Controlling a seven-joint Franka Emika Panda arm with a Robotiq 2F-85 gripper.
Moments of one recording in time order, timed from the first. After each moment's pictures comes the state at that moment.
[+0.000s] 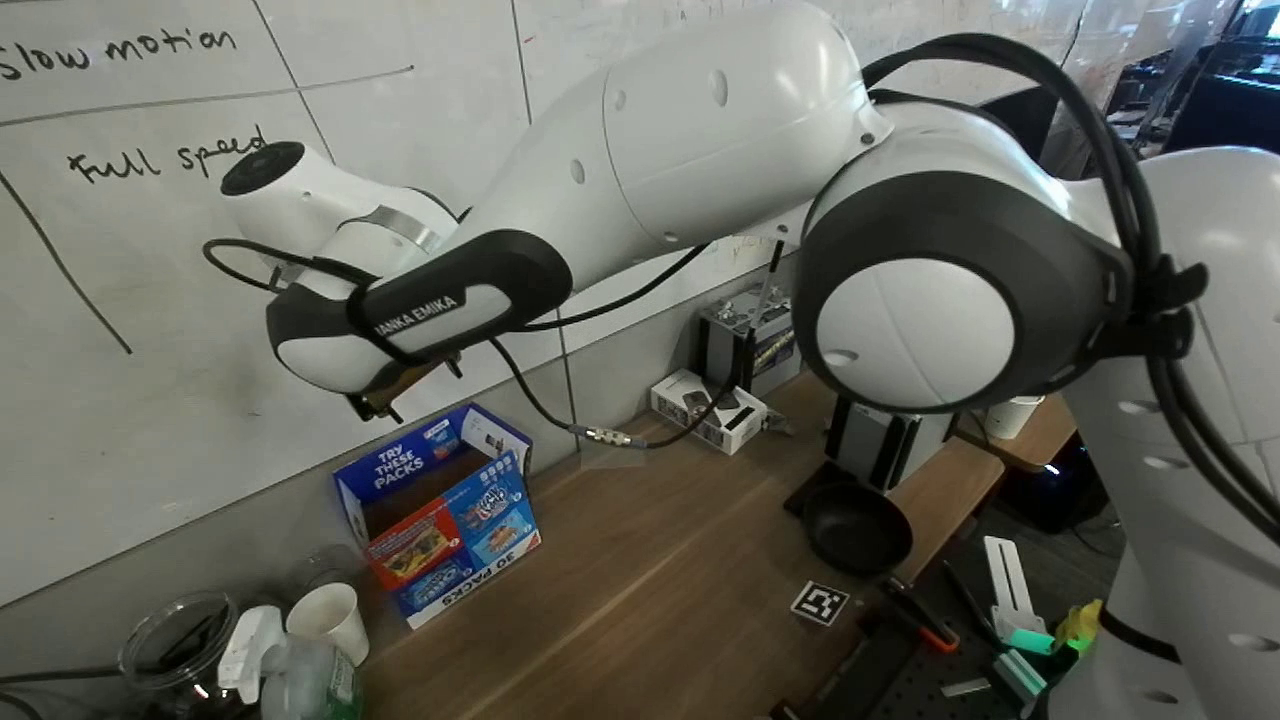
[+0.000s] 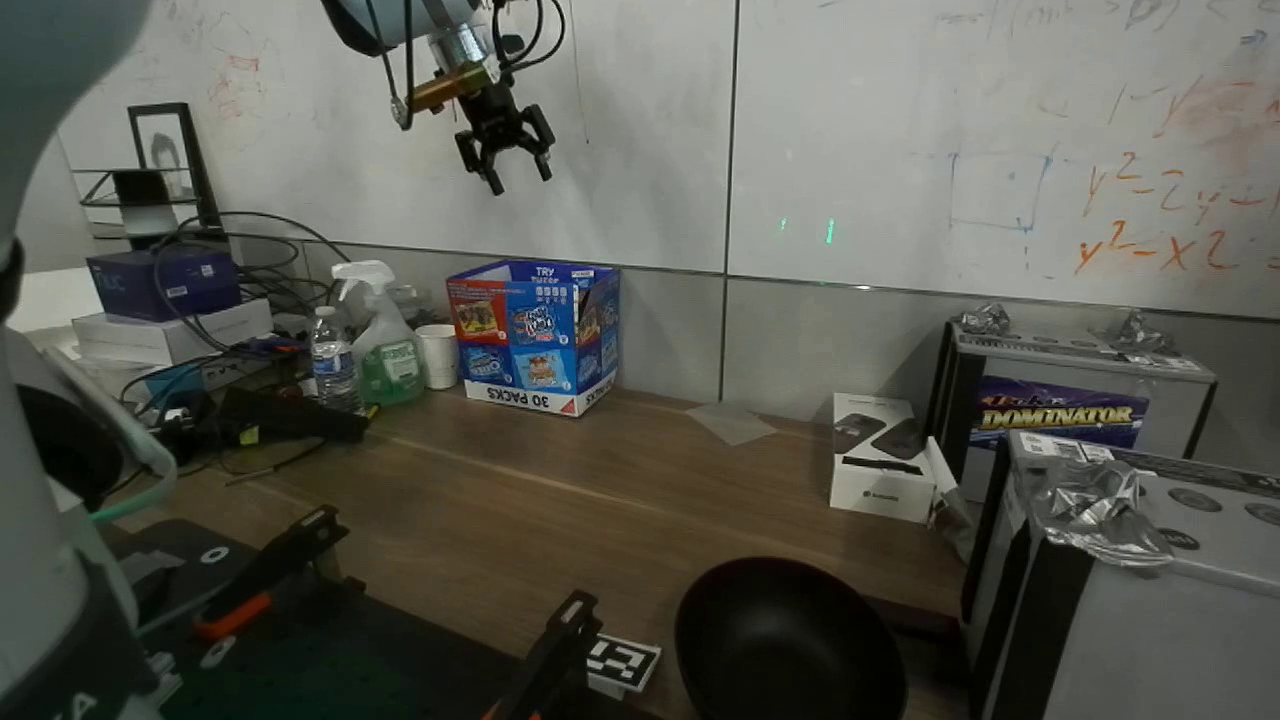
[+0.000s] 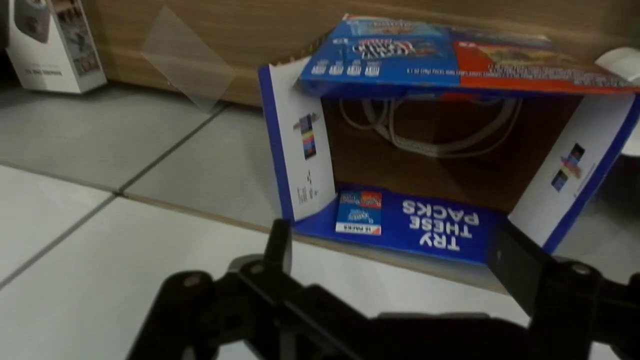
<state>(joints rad) 0.51 0.63 -0.04 -1.31 -0.36 2.06 0.49</state>
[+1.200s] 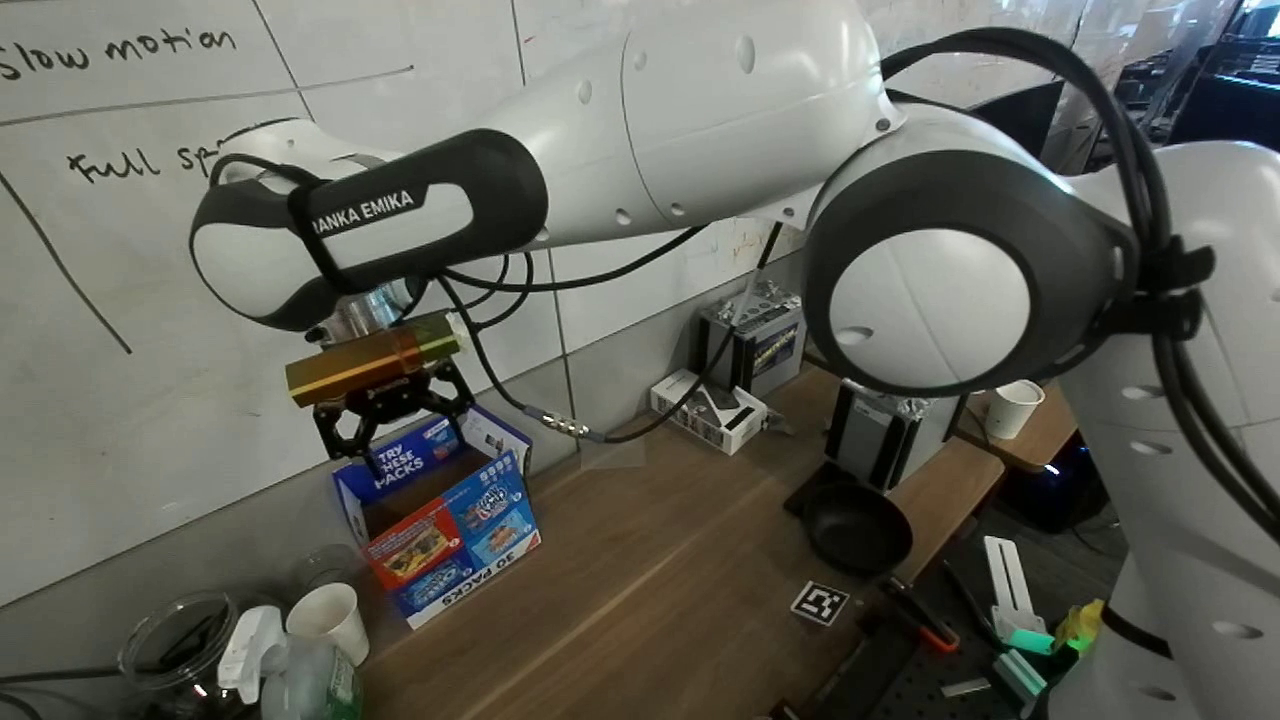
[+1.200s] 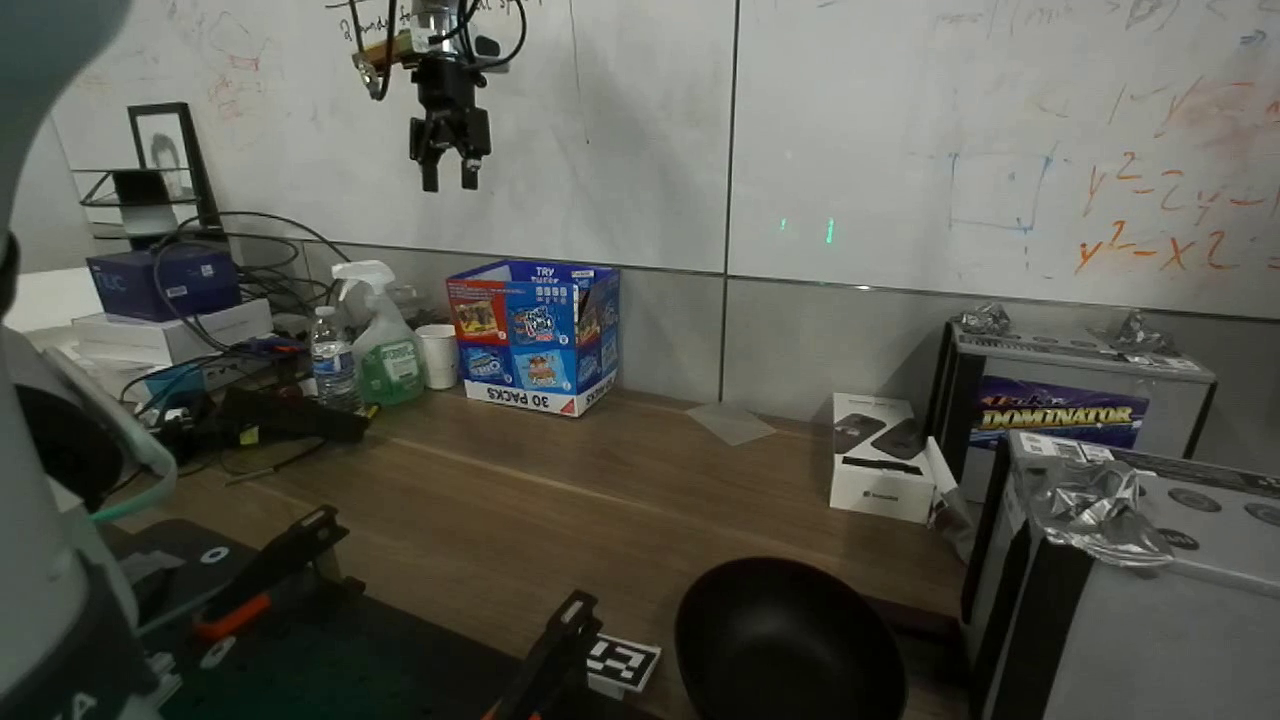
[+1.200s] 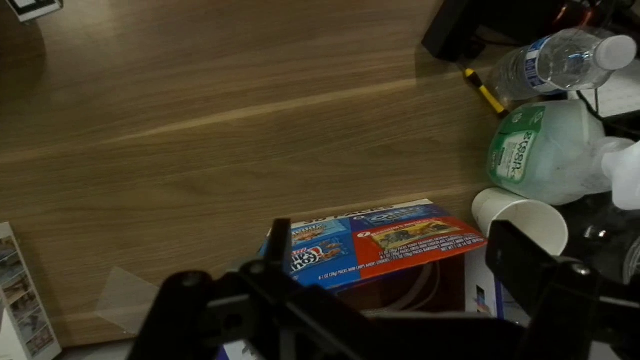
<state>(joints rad) 0.44 0.63 0.08 -1.23 -0.02 1.70 0.68</state>
